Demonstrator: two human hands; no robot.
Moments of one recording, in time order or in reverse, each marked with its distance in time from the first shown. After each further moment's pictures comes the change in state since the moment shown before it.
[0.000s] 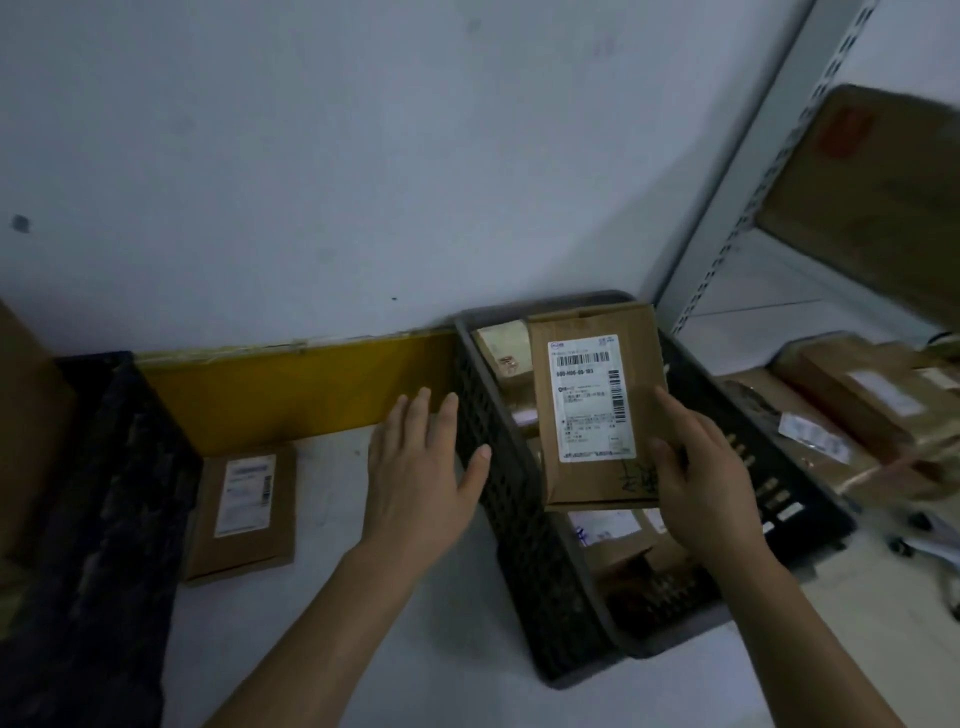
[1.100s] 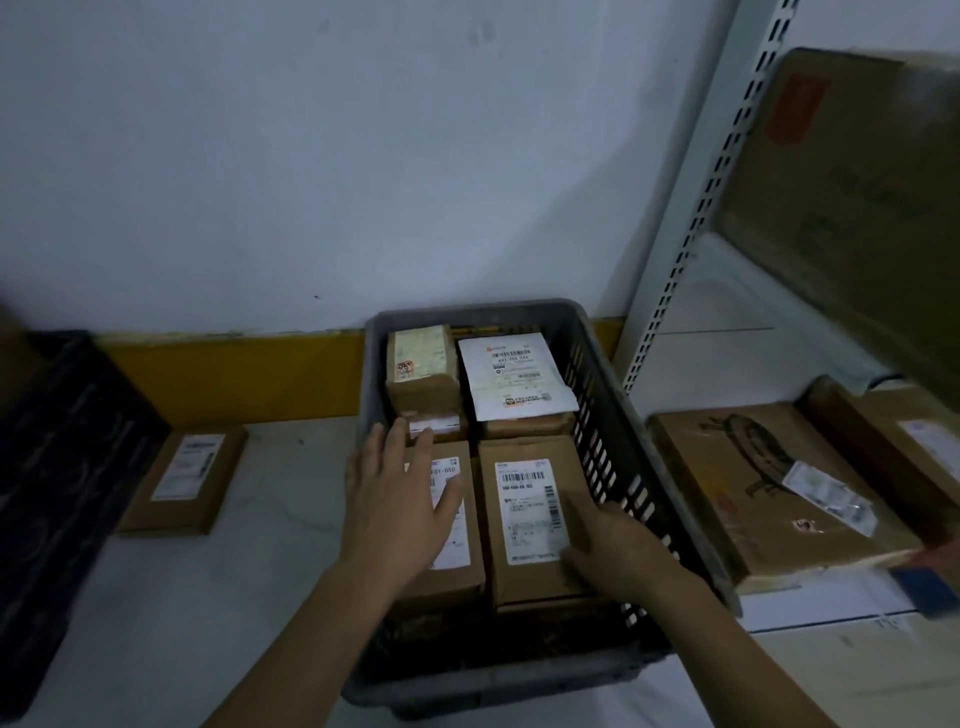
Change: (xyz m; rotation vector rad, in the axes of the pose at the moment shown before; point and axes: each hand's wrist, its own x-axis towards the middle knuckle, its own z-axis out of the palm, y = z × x) left_hand 0.028 0.155 0.111 0.221 -0.026 -0.252; right_hand 0.085 0.186 0.002 -0.307 -0.826 -0.179
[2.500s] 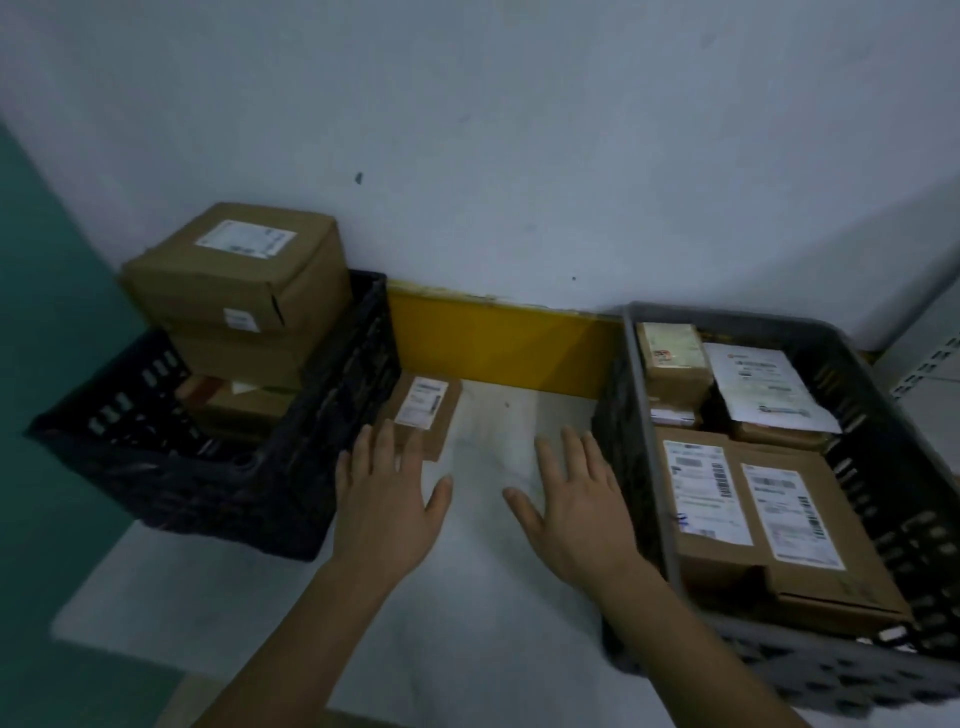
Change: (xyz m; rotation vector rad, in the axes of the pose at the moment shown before) left_hand -0.145 -0.279 -0.064 0.055 0.093 -0.322; right_hand -0.023 -0.337 0.103 -0.224 0.275 -0.312
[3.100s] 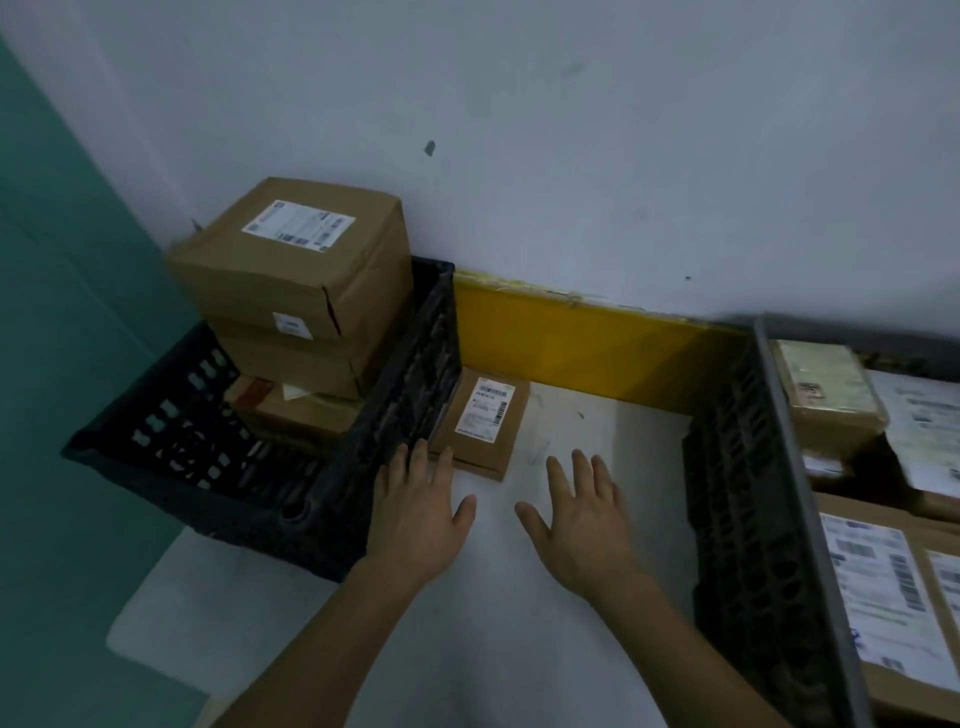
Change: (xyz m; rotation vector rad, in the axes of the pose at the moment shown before) left_hand 0.084 -0.074 0.050 0.060 -0.231 -0.060; right_hand 0.115 -0.055 0.089 -0.012 -0.189 0.026
